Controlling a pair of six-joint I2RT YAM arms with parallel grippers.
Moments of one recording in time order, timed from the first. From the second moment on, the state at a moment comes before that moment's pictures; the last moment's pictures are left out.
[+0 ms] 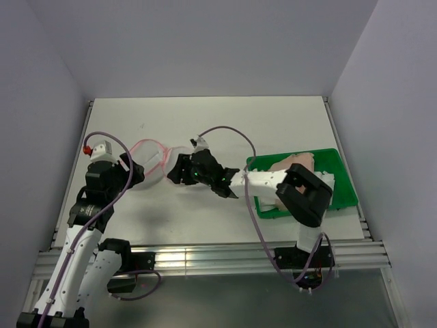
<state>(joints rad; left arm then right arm) -0.15 0.63 0.65 -0.48 -0.10 -0.51 0.97 1.77 1.02 0.33 0.06 0.83</state>
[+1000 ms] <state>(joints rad) -0.03 0.89 0.69 -0.47 -0.19 -0.48 0.95 2.10 1.33 0.15 0.16 0.55</state>
